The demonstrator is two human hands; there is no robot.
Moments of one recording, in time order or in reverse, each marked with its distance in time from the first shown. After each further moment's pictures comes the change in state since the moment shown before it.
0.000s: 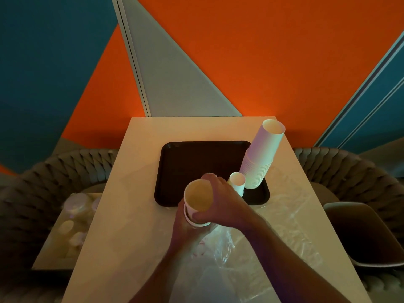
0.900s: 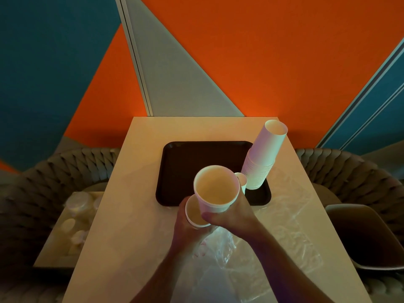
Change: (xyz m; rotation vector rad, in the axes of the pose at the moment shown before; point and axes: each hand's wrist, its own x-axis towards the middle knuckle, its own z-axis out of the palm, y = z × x) left_hand 0.006 -0.018 -0.001 -0.085 -0.028 -0.081; right_hand -0.019 0.023 0.014 0.515 0.157 0.028
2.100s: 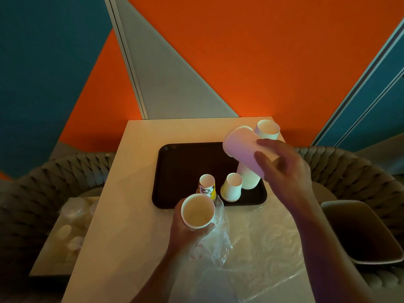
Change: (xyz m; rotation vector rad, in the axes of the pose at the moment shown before) left_hand -0.013 0.001 -0.001 0.168 0.060 0.010; right_hand 0.001 -0.072 -0.099 -0.324 0.516 -0.155
